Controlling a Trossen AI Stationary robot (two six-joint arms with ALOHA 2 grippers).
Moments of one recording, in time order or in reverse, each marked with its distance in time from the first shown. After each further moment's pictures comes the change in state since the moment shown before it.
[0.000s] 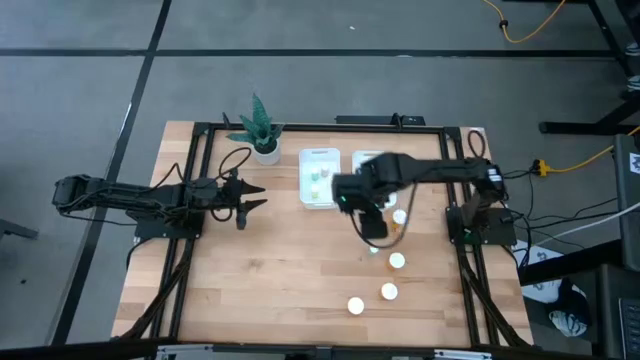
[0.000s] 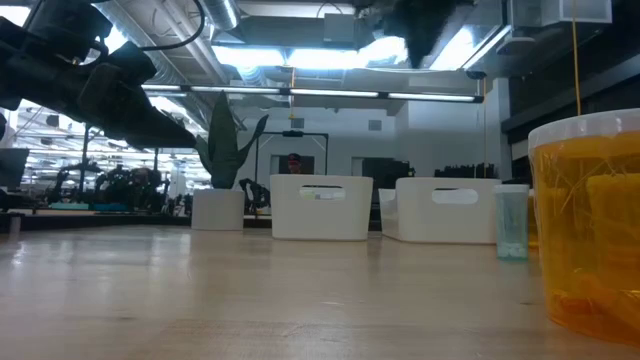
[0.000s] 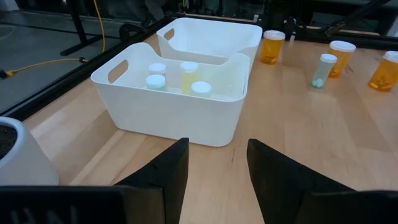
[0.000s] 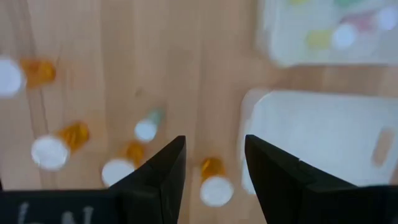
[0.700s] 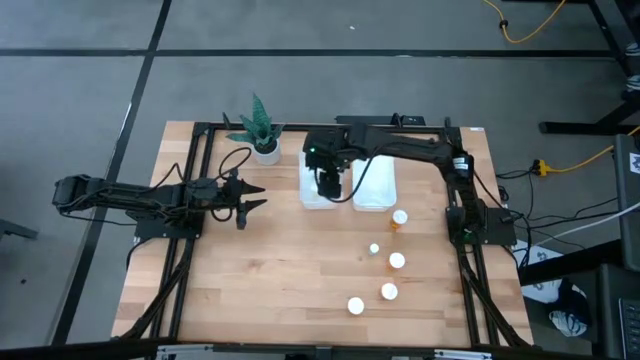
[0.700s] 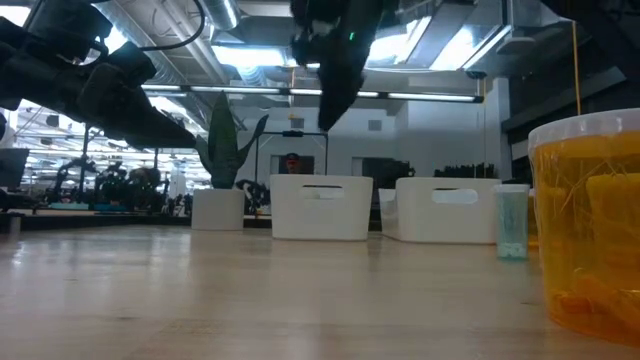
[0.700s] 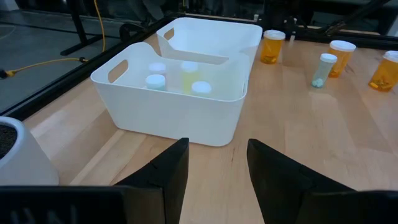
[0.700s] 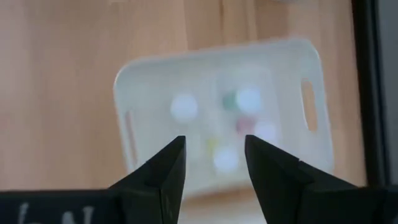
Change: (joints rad) left arm 0.000 0.000 0.000 -0.001 0.000 0.000; right arm -0.272 0.206 0.083 0.384 0.062 -0.110
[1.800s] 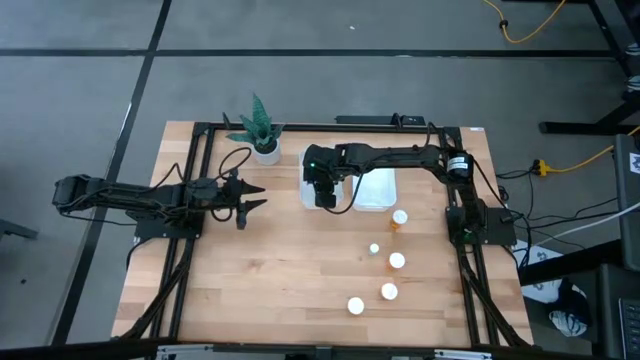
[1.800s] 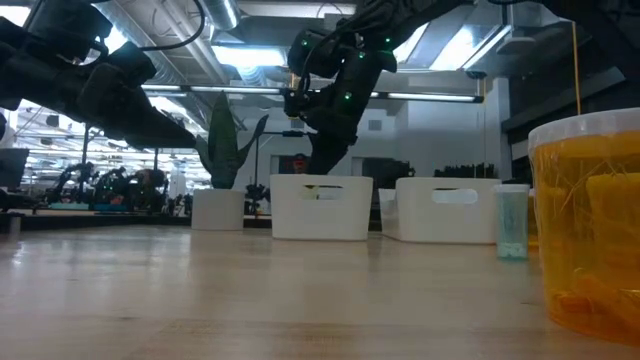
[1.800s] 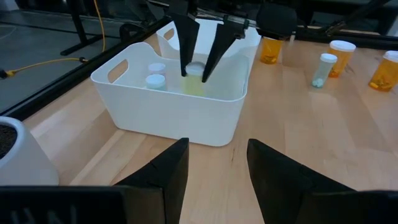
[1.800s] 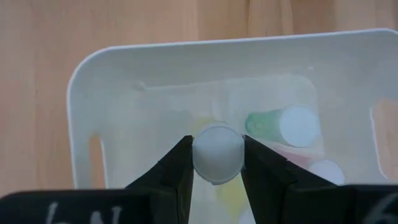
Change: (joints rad) left arm 0.000 0.000 0.000 0.000 0.000 0.000; right arm -0.011 0.002 -0.383 0.477 -0.029 -0.076
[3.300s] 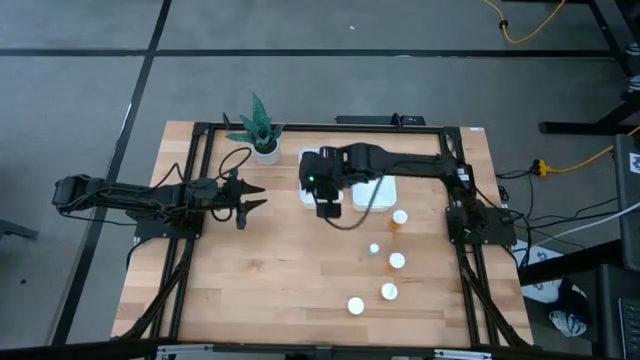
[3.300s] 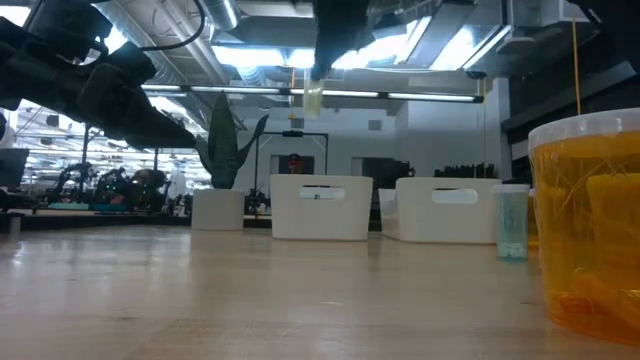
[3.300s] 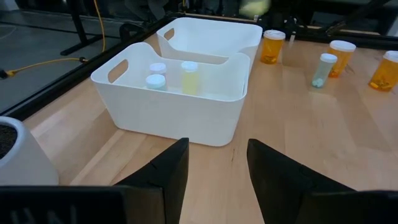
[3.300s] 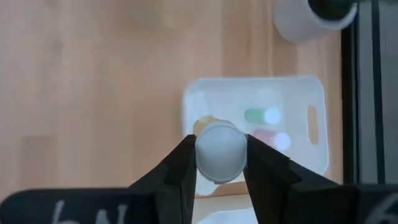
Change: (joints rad) left arm 0.000 0.000 0.000 0.000 0.000 0.000; right arm 0.184 -0.002 0.508 -0.555 0.169 0.101
